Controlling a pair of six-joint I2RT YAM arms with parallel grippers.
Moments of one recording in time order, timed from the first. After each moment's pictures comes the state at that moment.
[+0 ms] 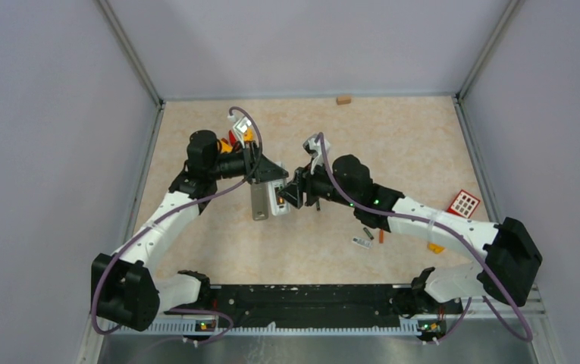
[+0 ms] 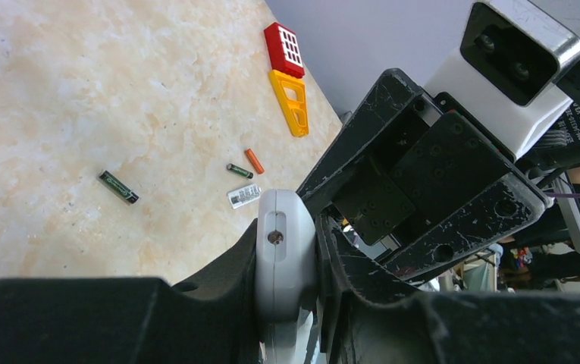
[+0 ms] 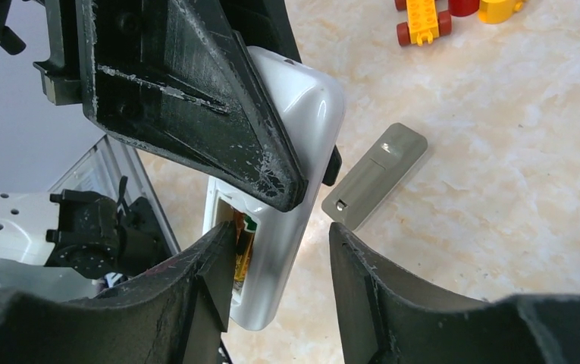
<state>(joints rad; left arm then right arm) -0.29 1.19 0.87 0.09 0.96 -0.68 0.93 1.31 0.92 0.16 -0.15 0.39</state>
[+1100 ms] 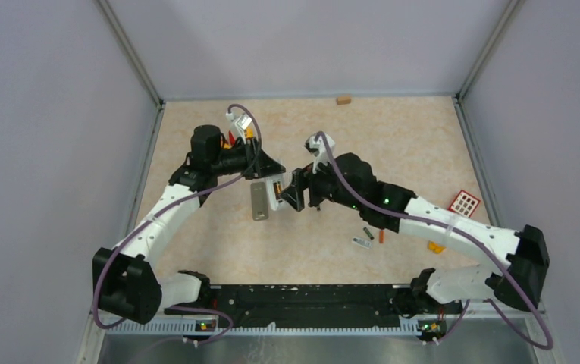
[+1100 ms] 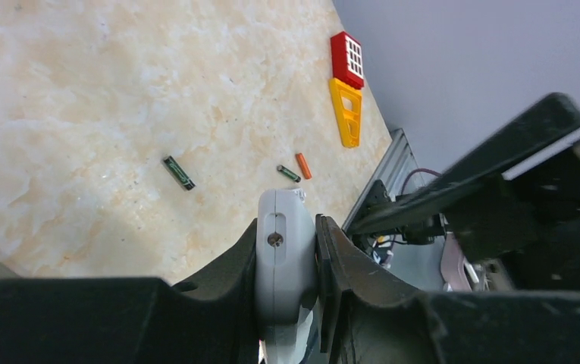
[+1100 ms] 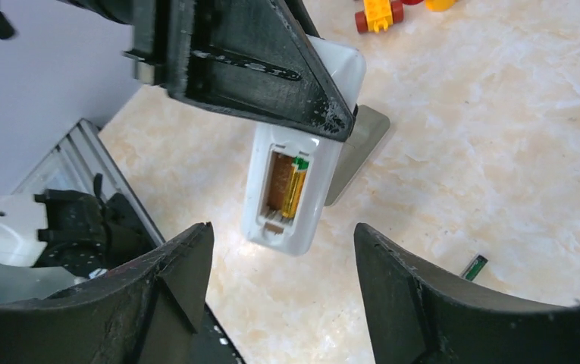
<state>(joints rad) -0.29 1.24 0.95 -0.11 0.82 -0.59 1.00 1.29 1.07 -0.13 0.02 0.35</state>
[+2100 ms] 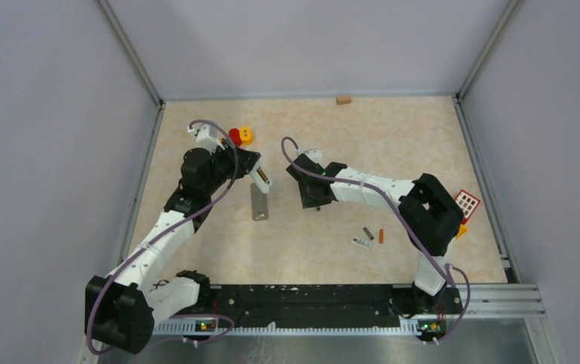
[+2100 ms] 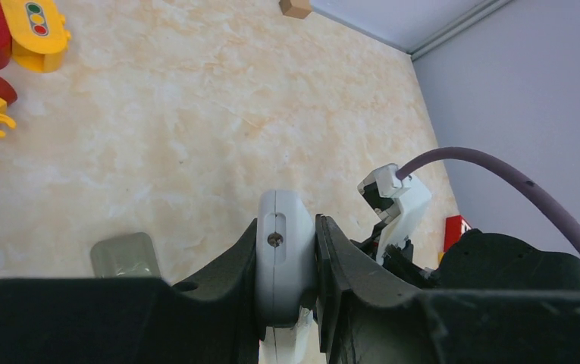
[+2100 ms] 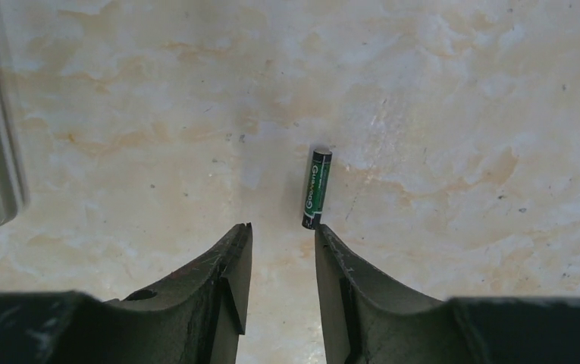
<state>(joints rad) -0.29 1.05 0.71 0.14 0.20 -0.68 0.89 1.83 1.31 -0.60 0.32 0.59</state>
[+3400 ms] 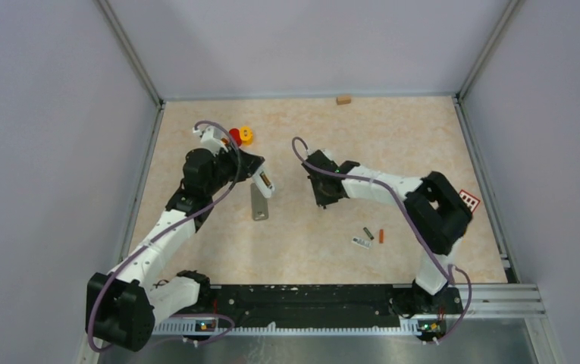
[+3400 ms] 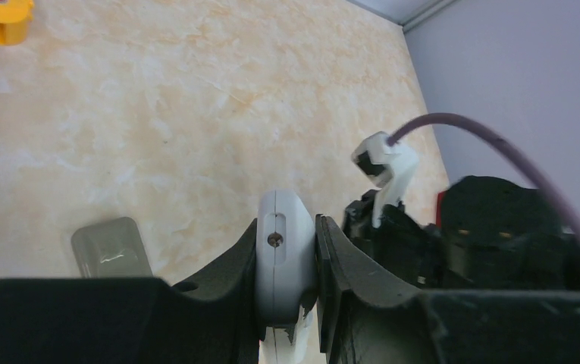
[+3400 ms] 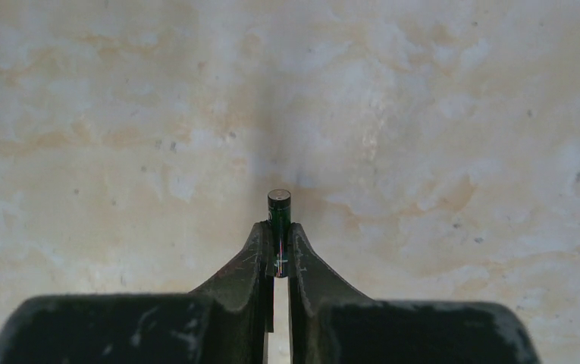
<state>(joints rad) -0.29 1.05 0.70 0.14 0.24 -0.68 0.79 1.89 1.29 -0.56 0.24 0.48</state>
